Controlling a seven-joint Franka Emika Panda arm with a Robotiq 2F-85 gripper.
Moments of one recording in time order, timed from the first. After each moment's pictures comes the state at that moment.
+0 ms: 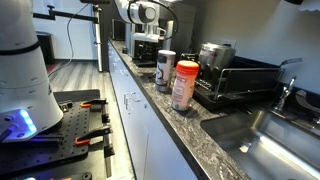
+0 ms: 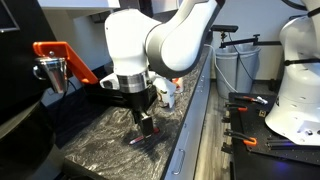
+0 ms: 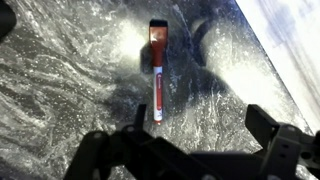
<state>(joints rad) 0.22 0.21 0.28 -2.25 -0.10 2.54 -0.31</state>
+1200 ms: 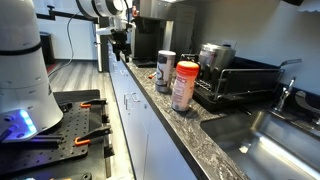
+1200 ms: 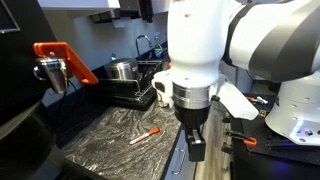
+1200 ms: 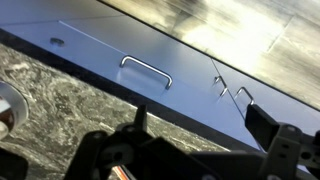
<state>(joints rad) 0.39 -0.10 0.36 -2.60 -0.18 2.52 0.48</state>
